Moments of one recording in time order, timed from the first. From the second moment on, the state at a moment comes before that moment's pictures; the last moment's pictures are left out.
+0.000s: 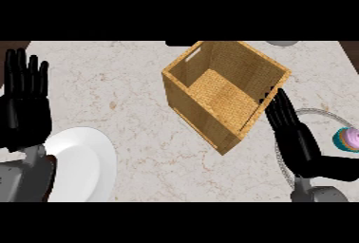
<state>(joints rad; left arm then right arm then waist) -0.24 0.30 0.02 -1.63 0.37 0.37 -0.15 -0.07 -0.21 0.15 -1.59 -0.36 0.03 -0.18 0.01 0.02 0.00</state>
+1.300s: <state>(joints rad) -0.20 0.53 -0.16 -1.55 0.12 0.16 -0.03 -0.32 -0.91 -0.02 -1.69 -0.14 0.26 0.25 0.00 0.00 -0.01</state>
